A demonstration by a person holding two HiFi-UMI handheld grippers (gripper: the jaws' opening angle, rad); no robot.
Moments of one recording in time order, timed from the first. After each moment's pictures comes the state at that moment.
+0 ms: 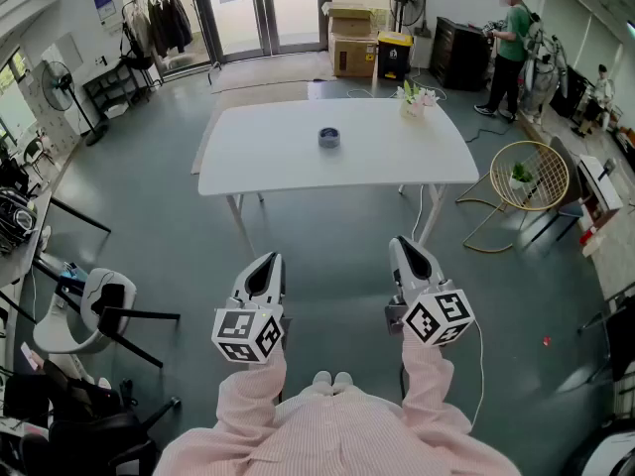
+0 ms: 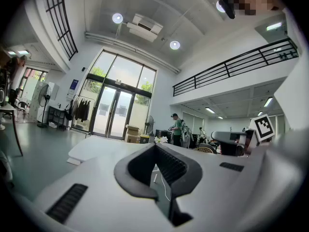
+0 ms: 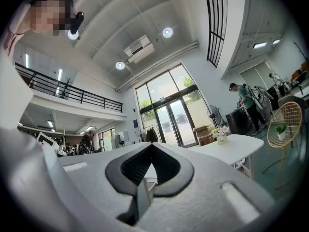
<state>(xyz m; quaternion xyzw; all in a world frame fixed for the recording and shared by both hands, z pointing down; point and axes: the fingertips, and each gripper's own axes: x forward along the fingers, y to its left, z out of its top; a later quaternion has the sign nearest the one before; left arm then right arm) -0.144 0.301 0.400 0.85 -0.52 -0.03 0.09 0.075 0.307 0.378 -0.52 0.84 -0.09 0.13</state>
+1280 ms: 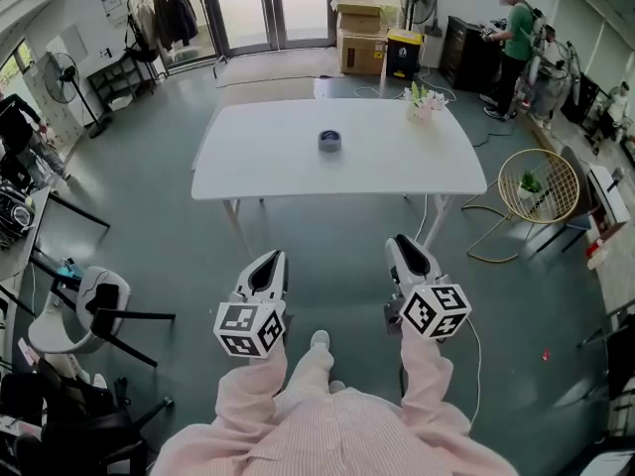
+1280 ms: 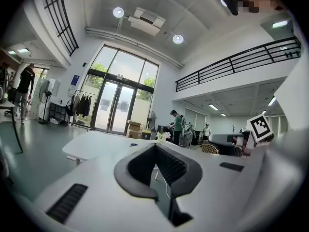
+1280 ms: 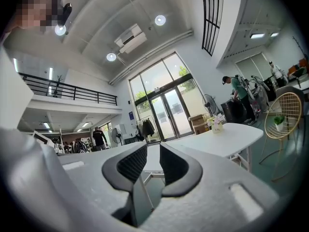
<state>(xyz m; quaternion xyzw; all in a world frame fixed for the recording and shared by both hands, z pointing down) -0.111 0.232 0.427 0.84 -0.53 0.00 0.11 0.105 0.223 0.420 -0.52 0.83 -0.15 0.09</state>
